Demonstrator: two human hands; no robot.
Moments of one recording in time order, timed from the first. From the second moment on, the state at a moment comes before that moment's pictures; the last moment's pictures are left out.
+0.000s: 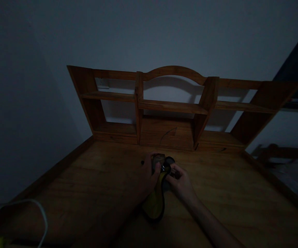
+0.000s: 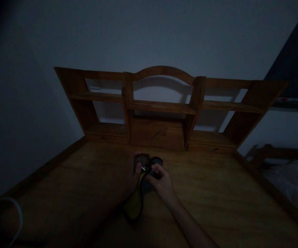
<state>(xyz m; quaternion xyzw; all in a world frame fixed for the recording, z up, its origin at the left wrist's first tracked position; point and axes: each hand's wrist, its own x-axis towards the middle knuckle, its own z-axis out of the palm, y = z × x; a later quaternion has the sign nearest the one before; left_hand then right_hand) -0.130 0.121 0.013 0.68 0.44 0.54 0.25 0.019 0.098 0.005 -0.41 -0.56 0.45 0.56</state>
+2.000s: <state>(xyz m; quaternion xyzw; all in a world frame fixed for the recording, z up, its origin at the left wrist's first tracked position) -0.132 0.121 0.016 0.68 0.44 0.51 0.27 0.019 0.100 -0.004 -0.36 -0.50 0.53 0.59</state>
